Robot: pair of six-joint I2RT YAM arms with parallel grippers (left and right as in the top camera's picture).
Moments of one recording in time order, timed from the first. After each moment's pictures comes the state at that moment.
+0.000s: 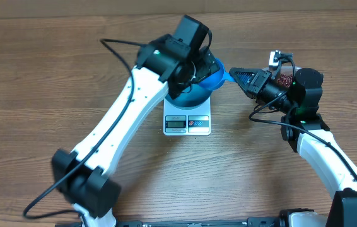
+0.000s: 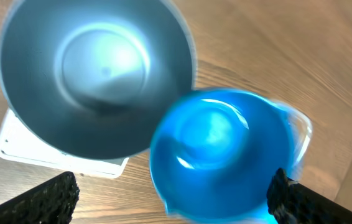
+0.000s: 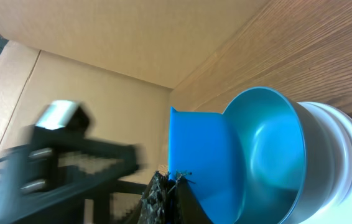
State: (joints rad) left arm -0.57 1.86 1.90 -1.07 0.06 -1.05; right arm 0.05 1.43 0.74 0.45 -0.81 1.04
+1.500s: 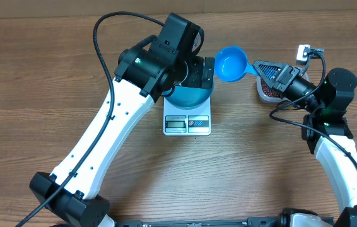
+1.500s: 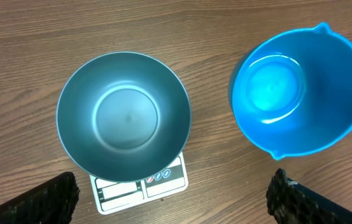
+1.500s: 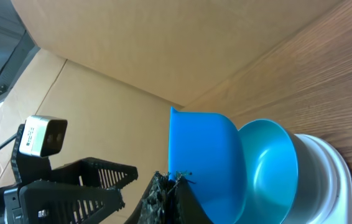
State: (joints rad) left arm -0.57 1.75 1.90 -1.10 0.03 -0.41; right arm -0.12 1.34 0.77 0.42 -0.96 1.01
